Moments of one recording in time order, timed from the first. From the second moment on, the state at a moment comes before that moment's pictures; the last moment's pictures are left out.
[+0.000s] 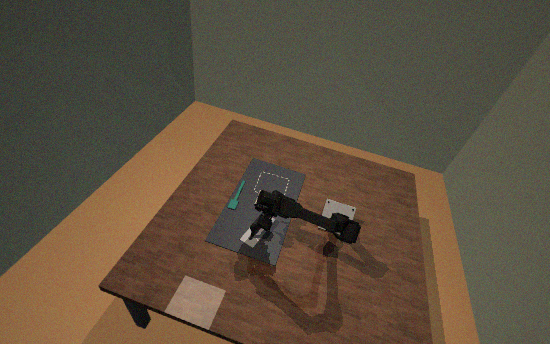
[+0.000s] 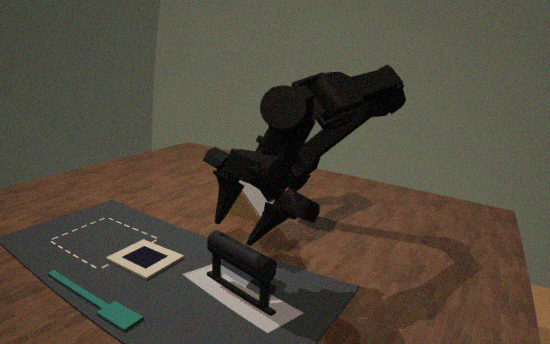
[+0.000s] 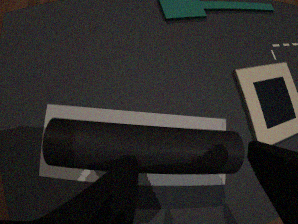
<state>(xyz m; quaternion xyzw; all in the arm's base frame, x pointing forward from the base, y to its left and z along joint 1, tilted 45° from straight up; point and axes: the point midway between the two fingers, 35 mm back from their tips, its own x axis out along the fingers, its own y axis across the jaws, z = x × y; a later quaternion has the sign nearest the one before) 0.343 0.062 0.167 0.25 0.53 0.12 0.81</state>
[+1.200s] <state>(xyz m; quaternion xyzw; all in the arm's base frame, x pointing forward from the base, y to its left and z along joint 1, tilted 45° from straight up) 0.320 0.076 0.159 -0.26 0.27 0.27 0.89</state>
